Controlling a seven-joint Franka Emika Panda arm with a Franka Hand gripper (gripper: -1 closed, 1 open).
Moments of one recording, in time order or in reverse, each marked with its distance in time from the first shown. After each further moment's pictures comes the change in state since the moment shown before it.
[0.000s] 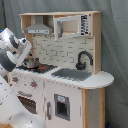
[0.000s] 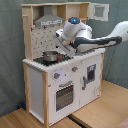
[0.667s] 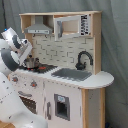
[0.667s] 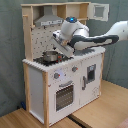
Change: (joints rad) arm -0.128 0.006 0.116 0.070 0.079 -0.016 -0.079
